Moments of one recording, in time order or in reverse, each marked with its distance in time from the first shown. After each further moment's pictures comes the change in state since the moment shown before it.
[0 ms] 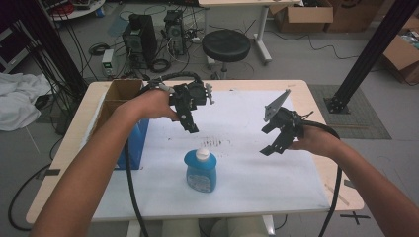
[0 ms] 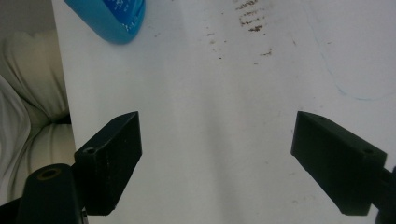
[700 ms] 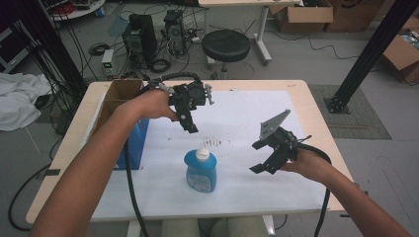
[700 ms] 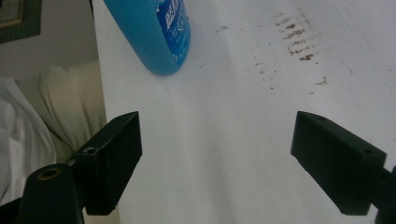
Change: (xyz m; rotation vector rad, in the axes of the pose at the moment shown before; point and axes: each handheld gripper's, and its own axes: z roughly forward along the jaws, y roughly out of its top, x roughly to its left) left arm 0.002 -0.001 0.002 0.004 0.003 0.007; right arm 0.046 -0.008 0.025 -0.153 0.032 0.024
